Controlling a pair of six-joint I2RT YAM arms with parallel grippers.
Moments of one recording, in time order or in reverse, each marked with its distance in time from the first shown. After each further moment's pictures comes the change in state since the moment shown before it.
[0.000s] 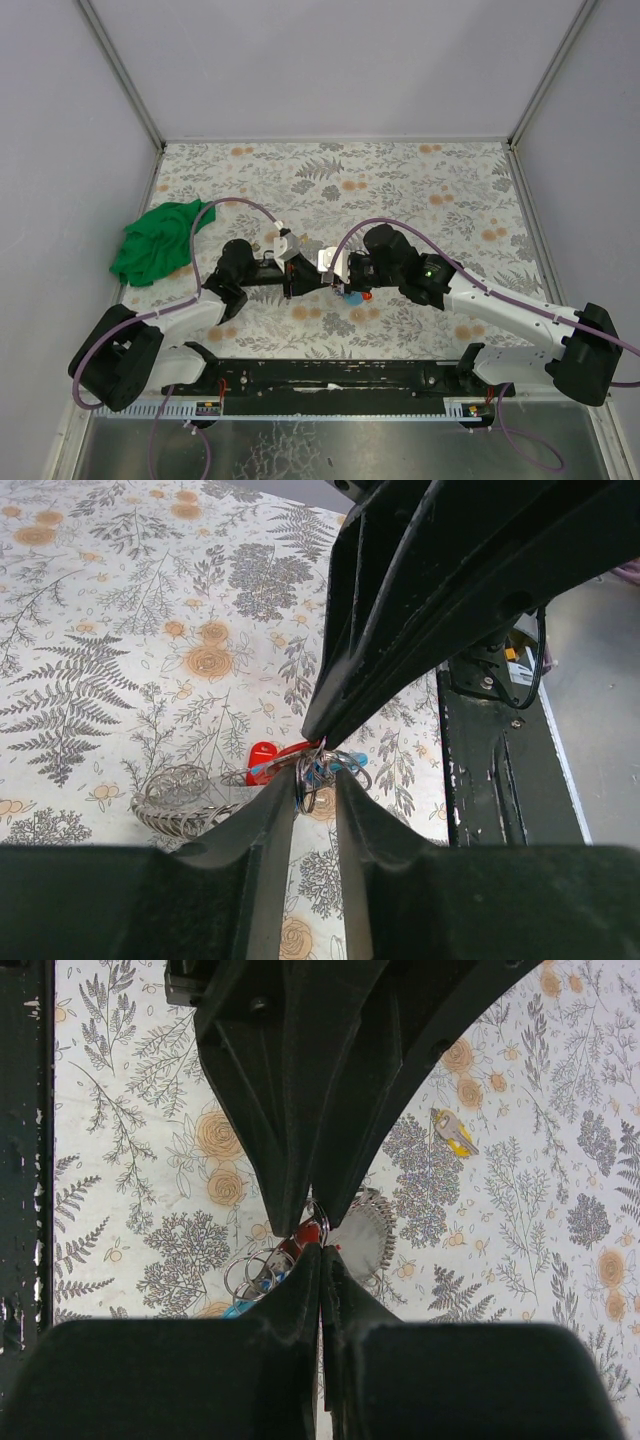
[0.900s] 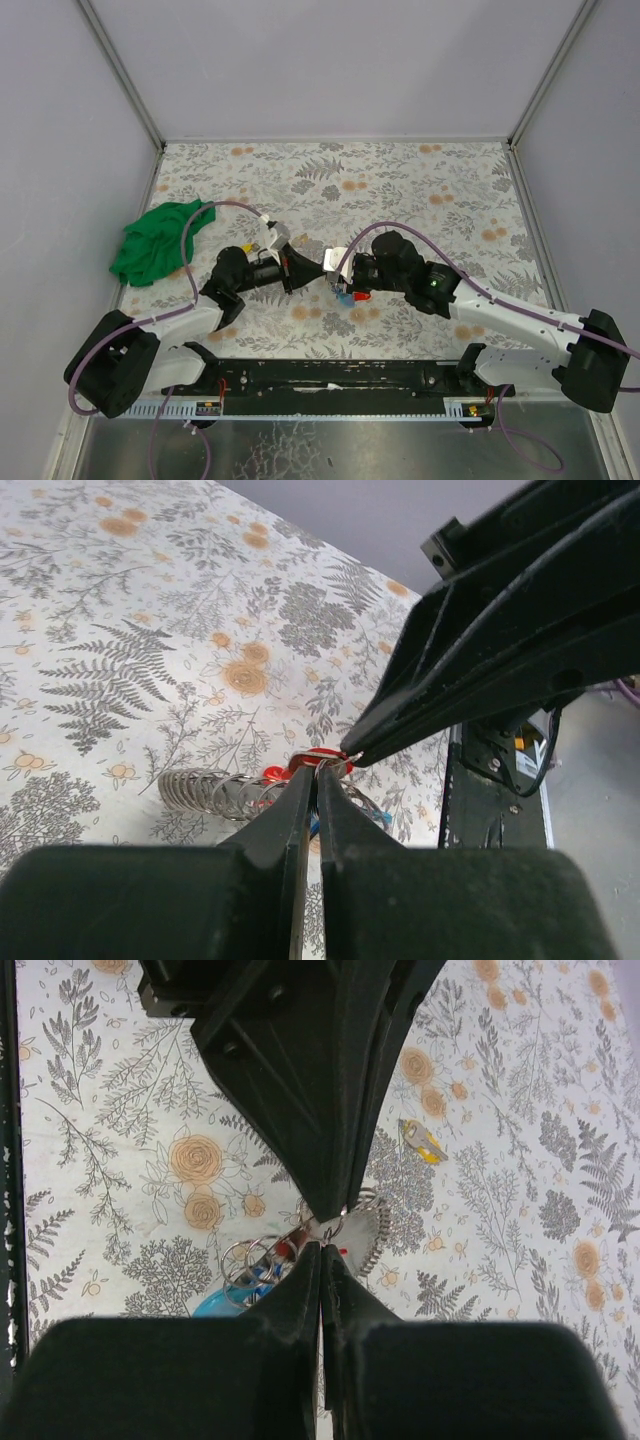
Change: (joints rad) left arm -0.008 -0.033 -0.038 0.074 -0.210 -0.210; right arm 0.008 -0.059 -0.095 0.145 0.055 0.054
